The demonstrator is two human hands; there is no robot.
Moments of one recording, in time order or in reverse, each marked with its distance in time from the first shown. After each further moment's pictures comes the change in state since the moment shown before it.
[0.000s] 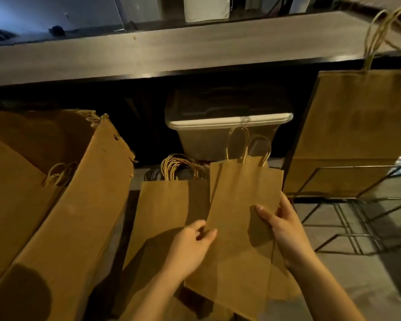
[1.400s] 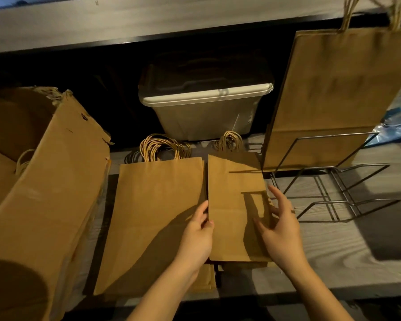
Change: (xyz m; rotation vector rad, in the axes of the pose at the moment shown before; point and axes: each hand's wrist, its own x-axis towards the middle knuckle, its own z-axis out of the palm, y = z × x) left_hand -0.013 0.008 0.055 -0.424 -0.054 -0.038; right_hand -0.023 0.053 -0.045 -0.572 0.140 -0.154
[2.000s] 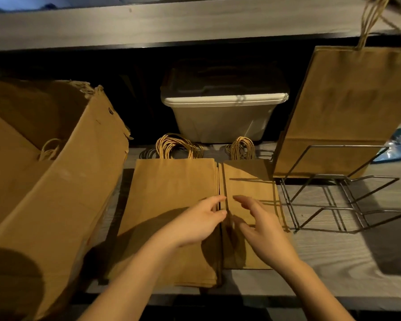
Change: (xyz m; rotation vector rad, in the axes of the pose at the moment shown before) left_hand -0.015 0.044 -0.033 0.556 -0.256 0.114; right_hand -0.005 -0.034 0.019 -0.321 -0.303 -0.277
